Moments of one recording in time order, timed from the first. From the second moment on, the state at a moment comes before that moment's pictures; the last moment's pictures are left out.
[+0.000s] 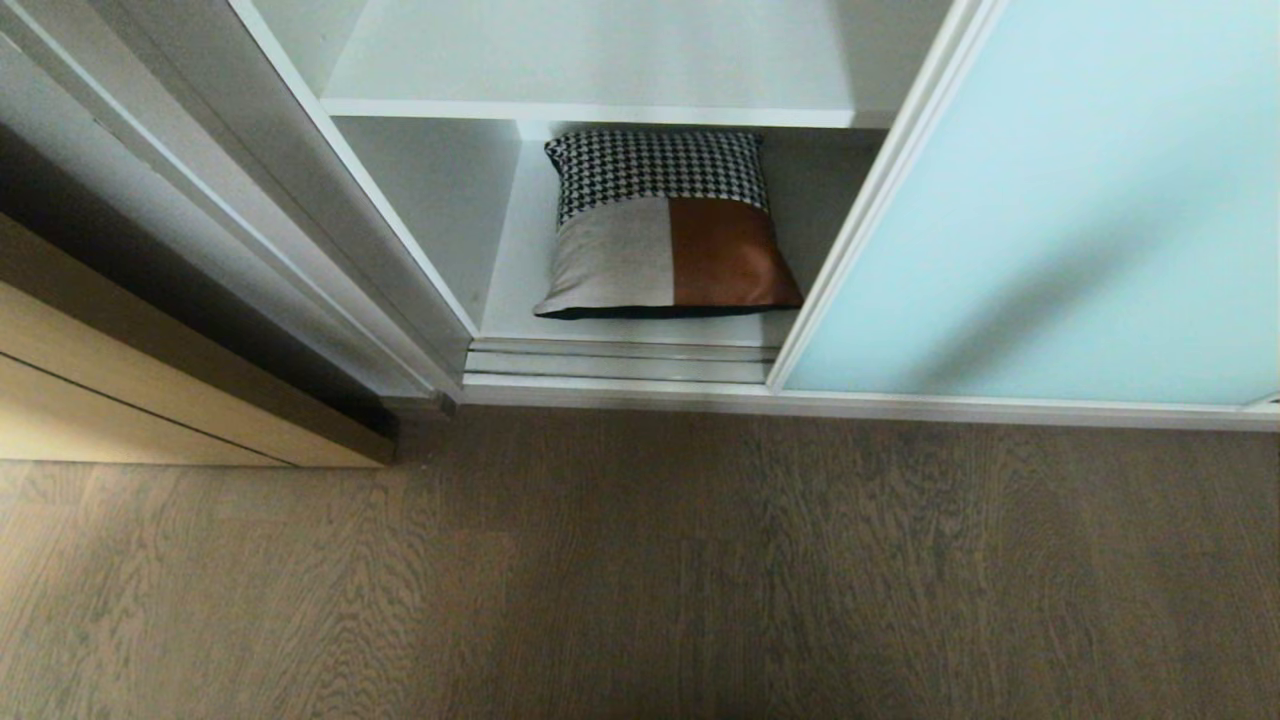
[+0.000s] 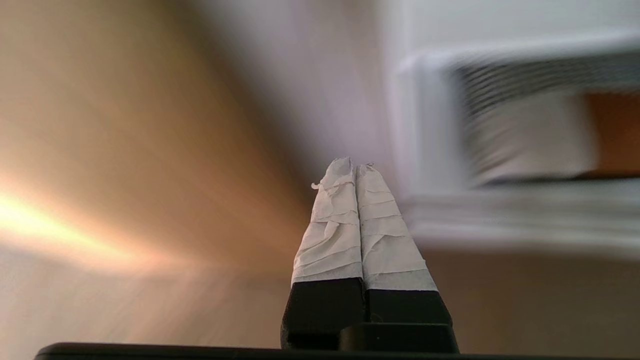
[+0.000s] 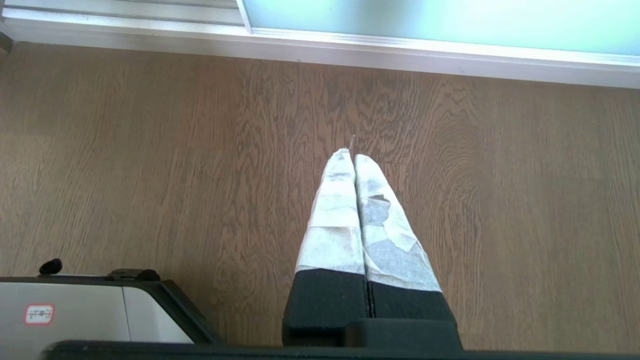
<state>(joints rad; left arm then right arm) -0.38 0.59 -0.78 -0.17 0.57 0.33 0.00 0.00 0.00 -0.01 0.00 0.02</state>
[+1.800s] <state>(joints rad) 0.00 0.00 -0.01 0.01 -0.02 0.12 0.00 0.00 0.00 -0.01 0.00 0.02</state>
